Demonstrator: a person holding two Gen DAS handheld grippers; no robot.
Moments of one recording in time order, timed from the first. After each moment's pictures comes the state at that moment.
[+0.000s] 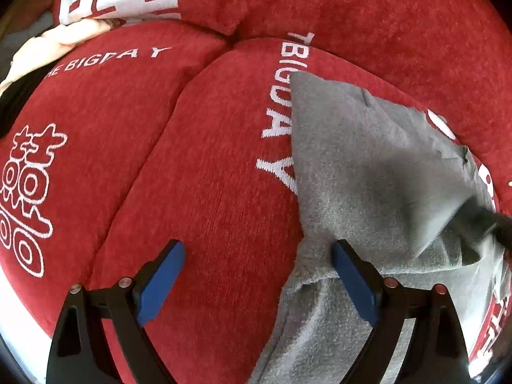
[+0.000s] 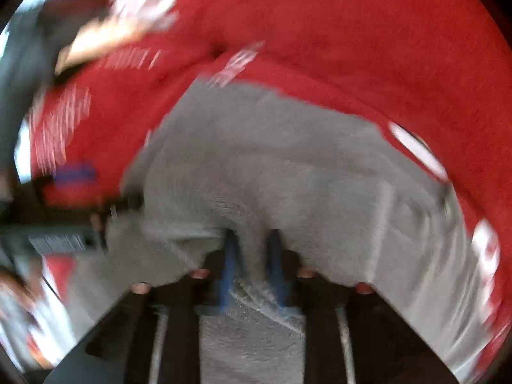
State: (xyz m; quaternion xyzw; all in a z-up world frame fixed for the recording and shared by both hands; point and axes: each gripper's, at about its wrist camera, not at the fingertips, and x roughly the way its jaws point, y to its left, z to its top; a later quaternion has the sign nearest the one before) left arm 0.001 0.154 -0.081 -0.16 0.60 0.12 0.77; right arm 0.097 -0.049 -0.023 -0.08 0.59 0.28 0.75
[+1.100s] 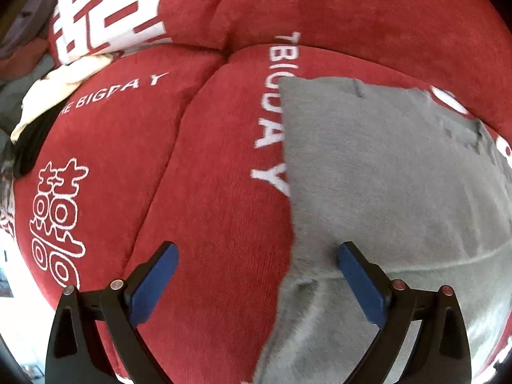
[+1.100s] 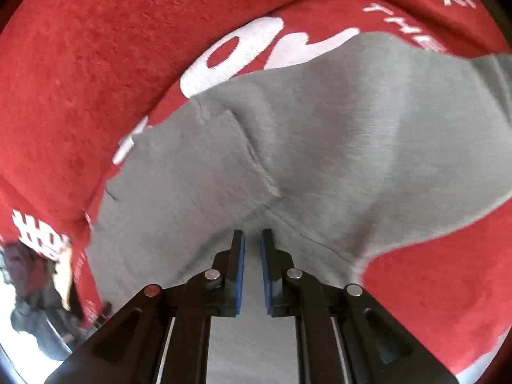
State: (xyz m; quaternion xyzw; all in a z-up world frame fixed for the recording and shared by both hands) left arm 0.018 0.124 -0.069 -0.07 0.62 0.14 0.77; right arm 0.068 -0.343 -0.036 0.27 0.64 -0.02 0.72
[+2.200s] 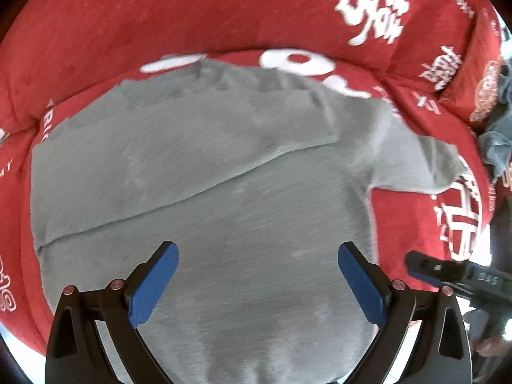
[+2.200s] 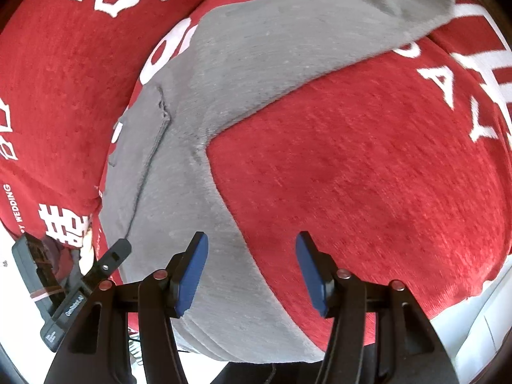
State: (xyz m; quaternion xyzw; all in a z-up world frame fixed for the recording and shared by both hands) left arm 0.012 -0.147 0.001 -0.03 0.63 -0.12 0.76; right arm -0.044 -0.419 -0.023 0.37 0.65 -0.02 0.67
